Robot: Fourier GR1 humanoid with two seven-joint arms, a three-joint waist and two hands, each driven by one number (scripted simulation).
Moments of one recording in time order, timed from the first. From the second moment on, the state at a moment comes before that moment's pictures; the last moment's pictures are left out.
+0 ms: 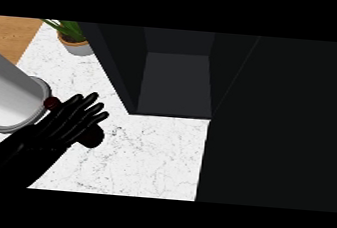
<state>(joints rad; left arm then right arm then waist) 0.01 0.27 -0.13 -2.03 0.63 -0.40 0.23 0.13 -0.13 0.14 -2.25 -0.10 0.10 0.14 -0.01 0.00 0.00</state>
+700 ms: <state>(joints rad) -0.03 0.37 0.02 -2.28 1.00 -0.22 0.56 0.13 -0.13 0.17 -2.44 -0.13 0.07 0.39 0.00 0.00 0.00</state>
